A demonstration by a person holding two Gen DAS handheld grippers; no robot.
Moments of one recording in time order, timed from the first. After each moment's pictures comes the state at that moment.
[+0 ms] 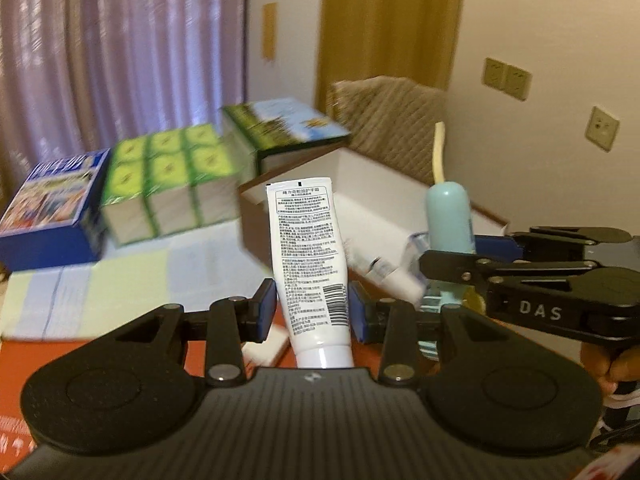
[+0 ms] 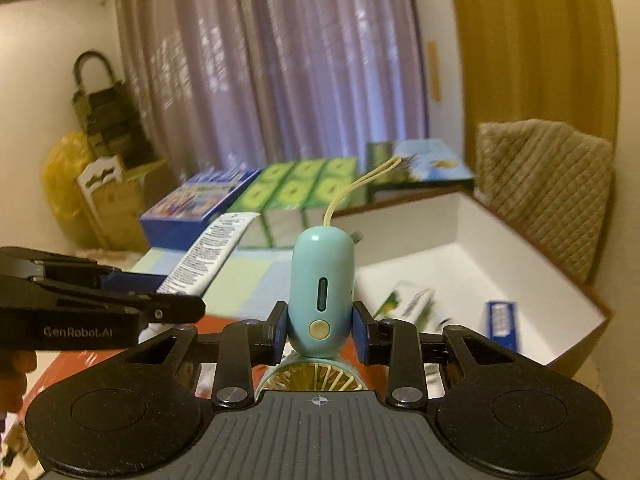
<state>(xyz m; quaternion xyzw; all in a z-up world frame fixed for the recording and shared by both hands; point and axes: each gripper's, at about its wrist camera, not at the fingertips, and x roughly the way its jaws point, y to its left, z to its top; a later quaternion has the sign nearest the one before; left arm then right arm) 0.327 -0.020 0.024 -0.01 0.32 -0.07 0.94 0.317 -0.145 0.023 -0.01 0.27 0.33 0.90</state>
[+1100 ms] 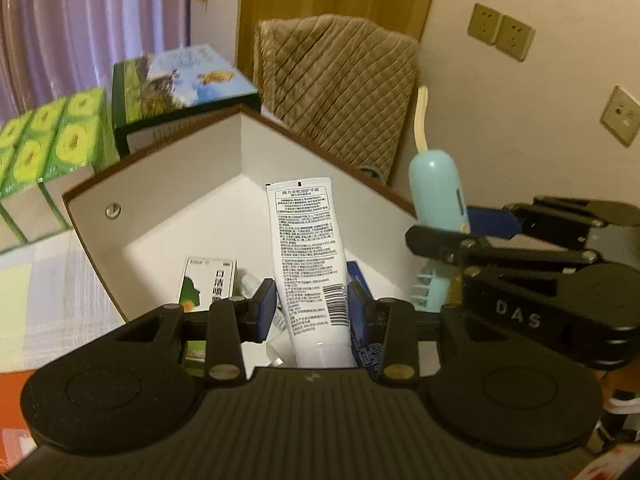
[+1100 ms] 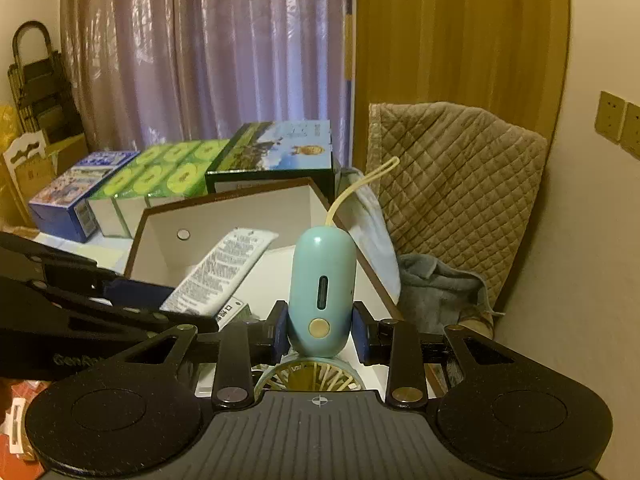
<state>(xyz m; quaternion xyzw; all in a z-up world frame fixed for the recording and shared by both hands) 0.488 -0.150 -0.035 -0.03 0.41 -0.10 0.91 0.461 -0.240 -0.002 -0.09 0.31 0.26 0.91</state>
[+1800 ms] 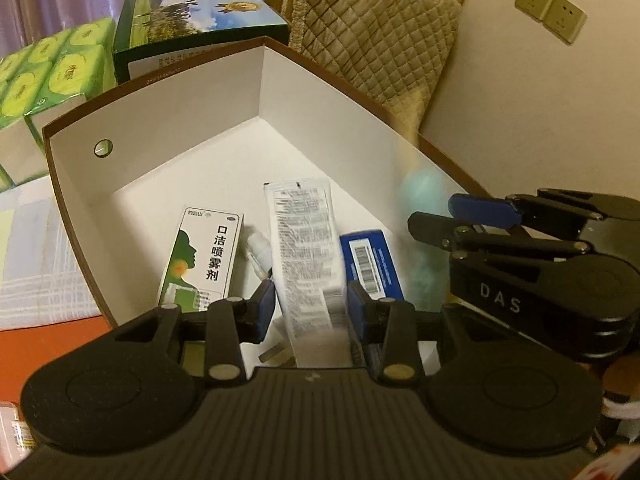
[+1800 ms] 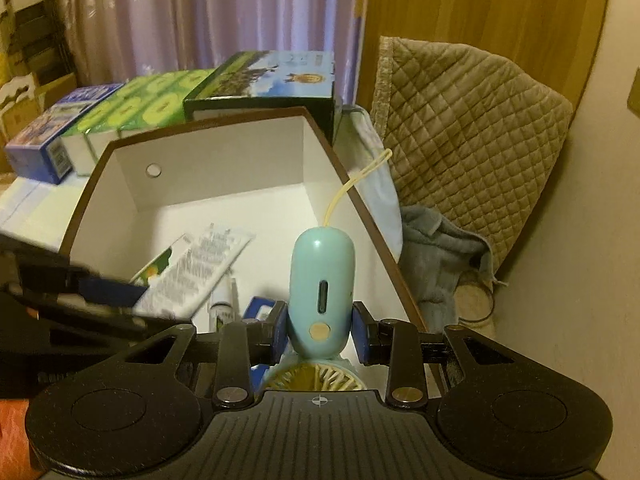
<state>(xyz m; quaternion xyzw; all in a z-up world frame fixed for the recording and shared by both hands) 0.521 -0.145 -0.077 -0.06 0.47 -0.07 0.88 0.509 -0.226 -0.048 -0.11 0.38 0.24 0.89</state>
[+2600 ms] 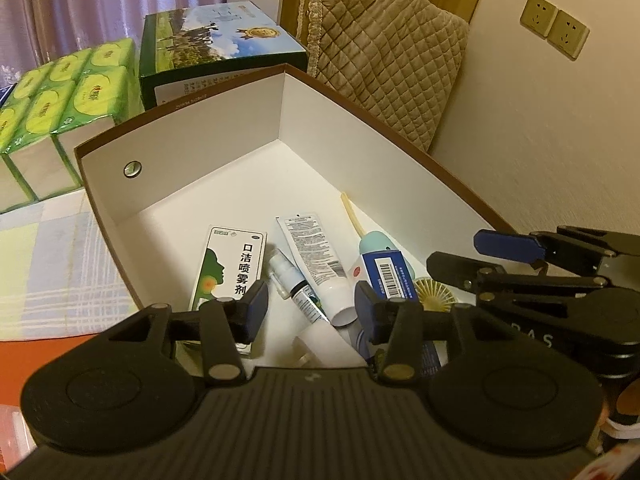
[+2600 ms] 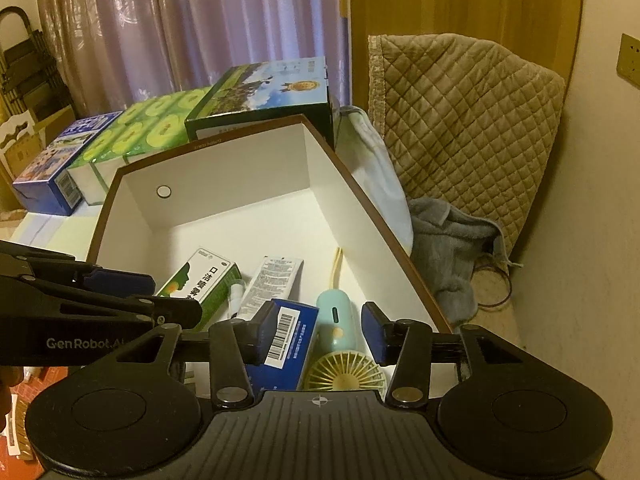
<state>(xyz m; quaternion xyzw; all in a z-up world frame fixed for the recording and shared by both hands) 0.512 -0.131 -0.061 -0.05 0.45 -0.05 0.89 0.496 -0.234 -0.037 -0.07 0.39 0.25 0.88</state>
